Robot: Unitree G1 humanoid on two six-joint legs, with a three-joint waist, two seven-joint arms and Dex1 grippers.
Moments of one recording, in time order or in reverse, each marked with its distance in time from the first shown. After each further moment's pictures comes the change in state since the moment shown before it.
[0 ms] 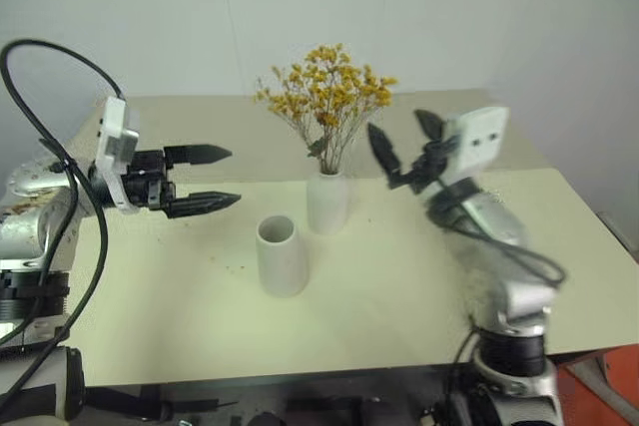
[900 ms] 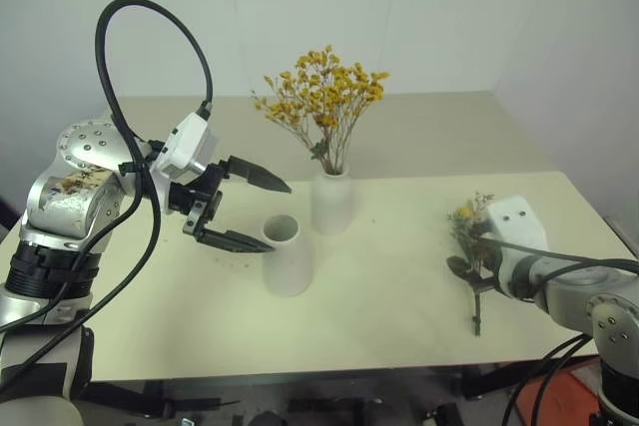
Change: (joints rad) left arm -0.152 -0.008 -0.271 -0.144 0.069 -0.089 -0.190; right arm 0.211 -0.390 -0.144 -0.115 0.433 0.923 -0.310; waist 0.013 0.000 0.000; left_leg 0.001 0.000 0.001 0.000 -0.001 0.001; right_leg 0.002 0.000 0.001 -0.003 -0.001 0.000
